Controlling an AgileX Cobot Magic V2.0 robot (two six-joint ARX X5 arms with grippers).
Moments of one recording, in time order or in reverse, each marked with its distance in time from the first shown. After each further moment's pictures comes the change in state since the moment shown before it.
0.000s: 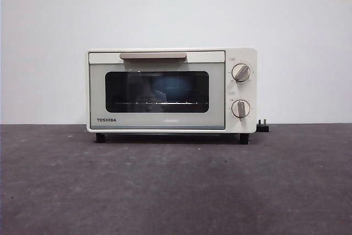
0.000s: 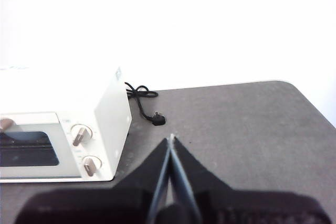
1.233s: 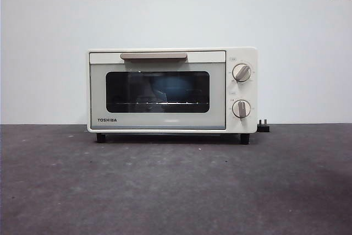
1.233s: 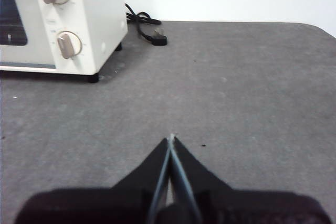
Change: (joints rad) left arm 0.000 0.000 0.000 0.000 0.000 0.000; right arm -0.049 -0.455 -0.756 0.239 -0.069 -0.086
